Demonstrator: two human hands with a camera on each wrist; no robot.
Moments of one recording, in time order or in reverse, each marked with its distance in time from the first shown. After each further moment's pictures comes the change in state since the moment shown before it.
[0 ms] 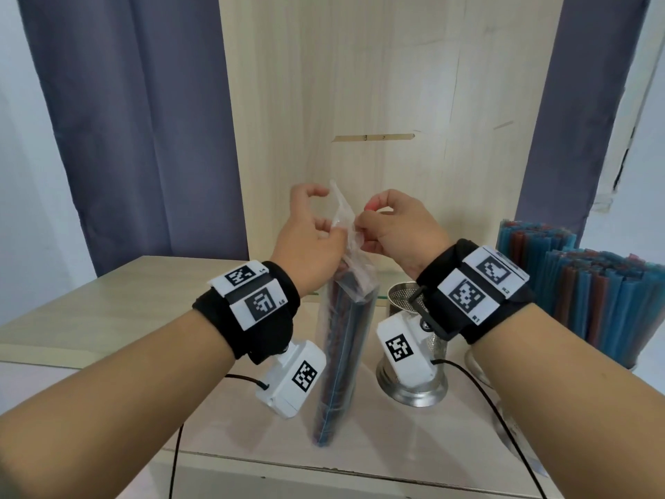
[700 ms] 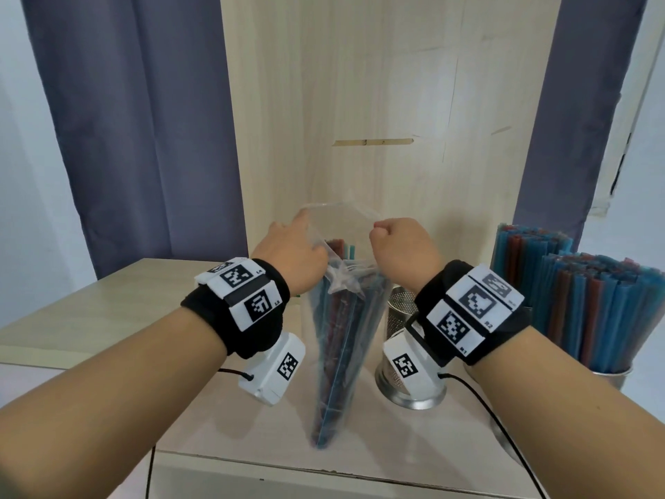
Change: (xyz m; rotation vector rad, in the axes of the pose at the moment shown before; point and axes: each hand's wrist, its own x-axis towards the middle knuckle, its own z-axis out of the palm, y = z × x) left_hand 0.006 0.002 -0.022 0.791 -0.155 -0.078; right_hand -0.007 0.009 -0.007 -0.644 0.003 -0.055
